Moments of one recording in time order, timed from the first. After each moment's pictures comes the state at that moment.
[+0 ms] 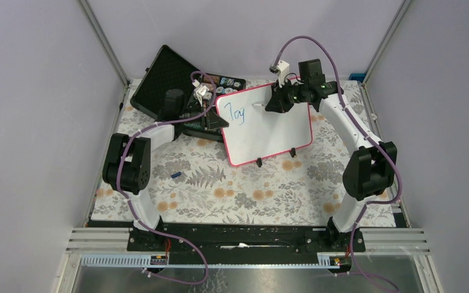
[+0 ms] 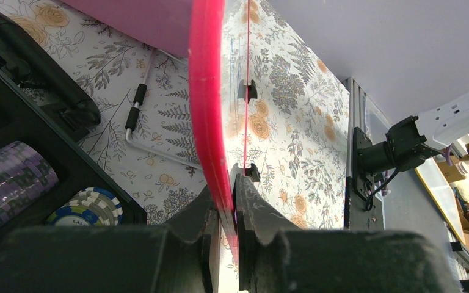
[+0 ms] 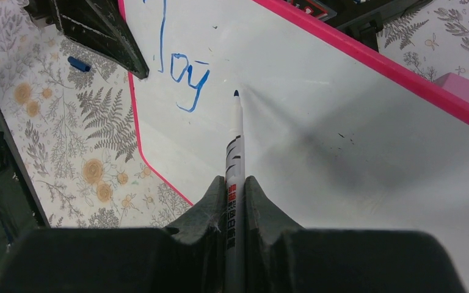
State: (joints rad) left arm -0.19 1.82 1.11 0.36 1.12 -0.32; right arm 0.28 1.77 1.65 -0.63 -0.68 -0.28
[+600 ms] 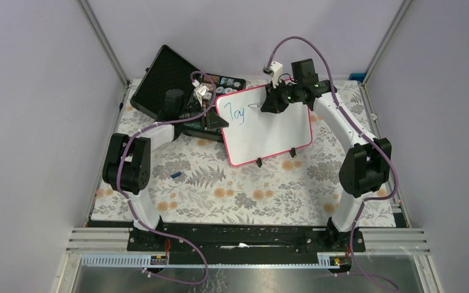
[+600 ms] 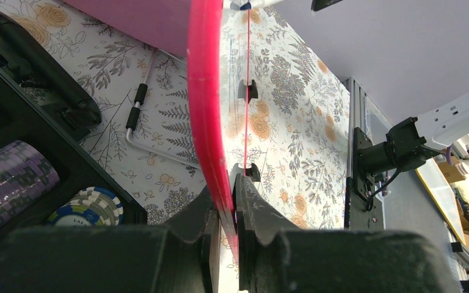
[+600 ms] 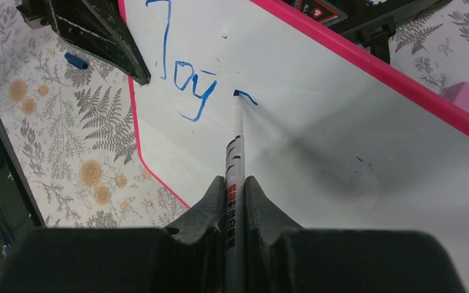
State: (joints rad) left arm -0.19 1.82 1.11 0.36 1.12 -0.32; right arm 0.31 1.82 1.69 -0.64 -0.65 -0.28
